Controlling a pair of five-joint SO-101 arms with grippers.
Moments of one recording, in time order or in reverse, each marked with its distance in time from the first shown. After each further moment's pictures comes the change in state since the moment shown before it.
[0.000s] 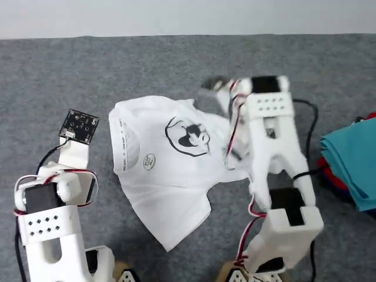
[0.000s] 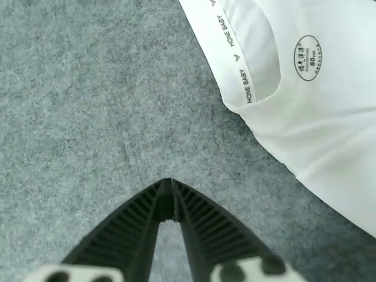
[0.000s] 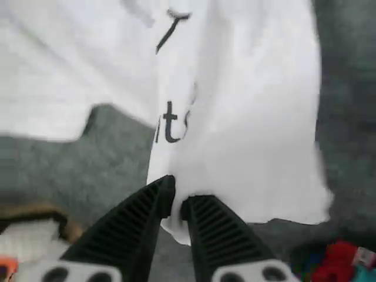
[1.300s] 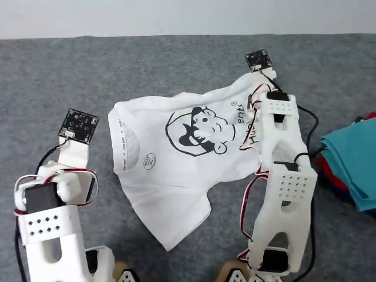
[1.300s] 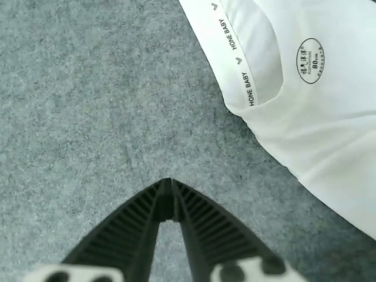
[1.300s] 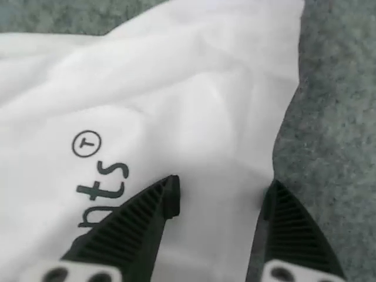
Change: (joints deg) left arm 0.0 0.0 0.0 -0.9 0.0; right arm 12.7 36.6 -19.6 -54.1 -20.7
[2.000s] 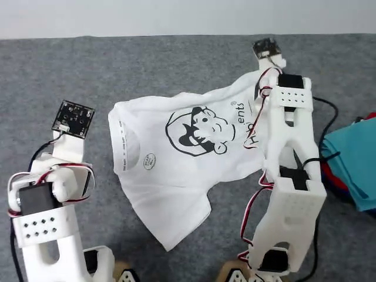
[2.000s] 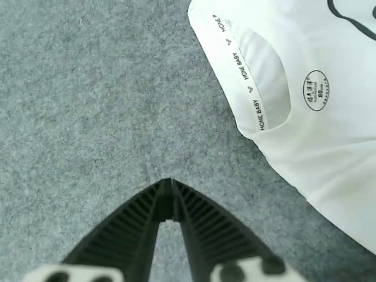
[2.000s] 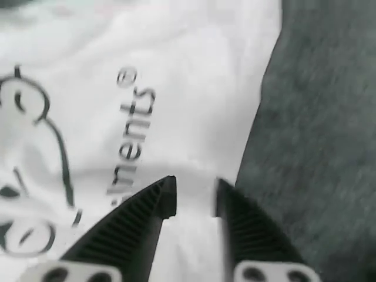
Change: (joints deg) left arm 0.0 0.4 -5.1 0.0 0.0; right arm 0.0 -17.3 1.0 19.1 -1.1
